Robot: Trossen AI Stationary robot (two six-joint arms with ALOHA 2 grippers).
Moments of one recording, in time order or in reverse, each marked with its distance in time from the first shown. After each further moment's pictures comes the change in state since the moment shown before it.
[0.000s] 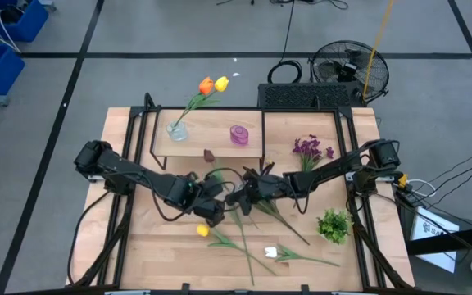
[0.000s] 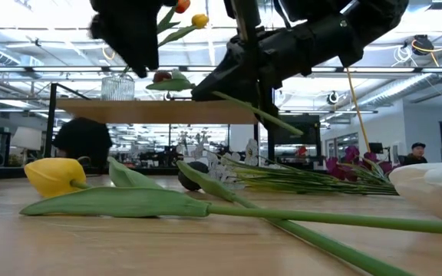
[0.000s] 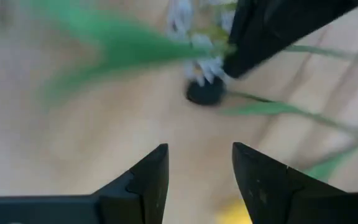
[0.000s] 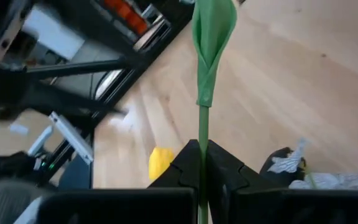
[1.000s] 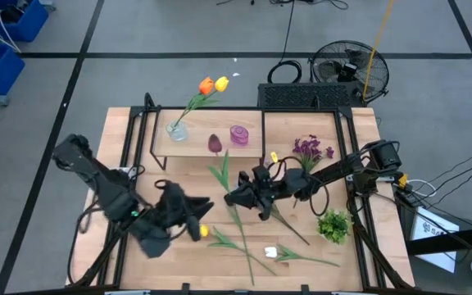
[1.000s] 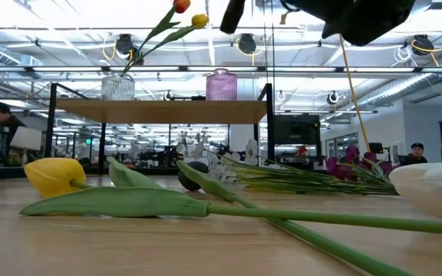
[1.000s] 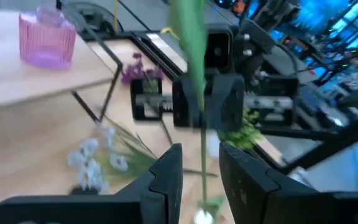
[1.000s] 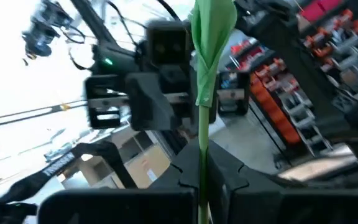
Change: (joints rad) left arm -0.331 -0.226 0.001 0.371 -0.658 -0.296; right arm 0.038 -0.004 0.000 0.773 -0.167 -0.212
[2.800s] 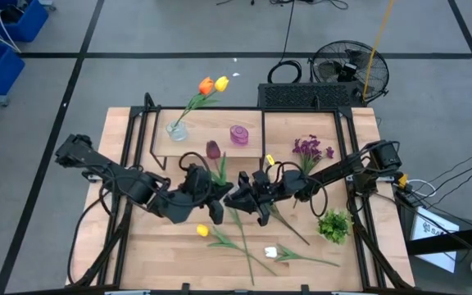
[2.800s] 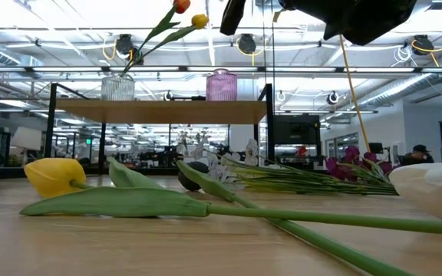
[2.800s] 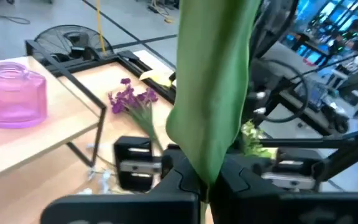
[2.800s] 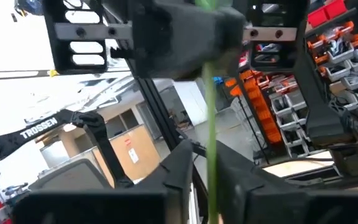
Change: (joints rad) left arm 0.211 0.020 -0.001 0.267 0.188 0.402; right arm 0.006 0.000 0.000 -0.058 -0.025 -0.169
